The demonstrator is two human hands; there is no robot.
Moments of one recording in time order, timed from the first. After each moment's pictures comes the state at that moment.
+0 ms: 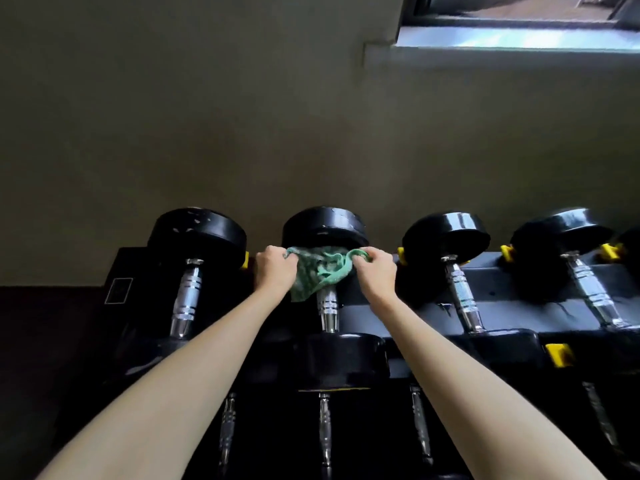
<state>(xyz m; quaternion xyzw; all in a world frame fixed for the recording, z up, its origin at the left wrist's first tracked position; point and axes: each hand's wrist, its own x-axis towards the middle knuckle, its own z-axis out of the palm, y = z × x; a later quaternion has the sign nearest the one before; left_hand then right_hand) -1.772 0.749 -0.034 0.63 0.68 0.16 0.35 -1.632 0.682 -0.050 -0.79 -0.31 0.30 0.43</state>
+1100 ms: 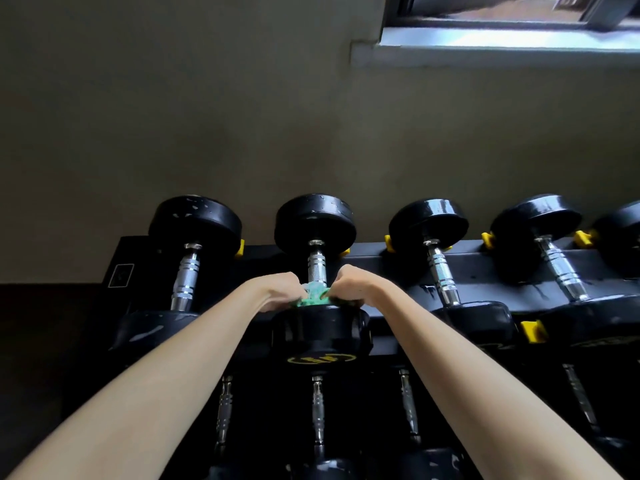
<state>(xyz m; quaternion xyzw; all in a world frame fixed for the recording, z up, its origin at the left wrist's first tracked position) -1.782 0.697 -0.014 0.64 0.54 -0.14 0.53 -1.641 0.647 -0.019 -0.75 -0.45 0.48 0.07</state>
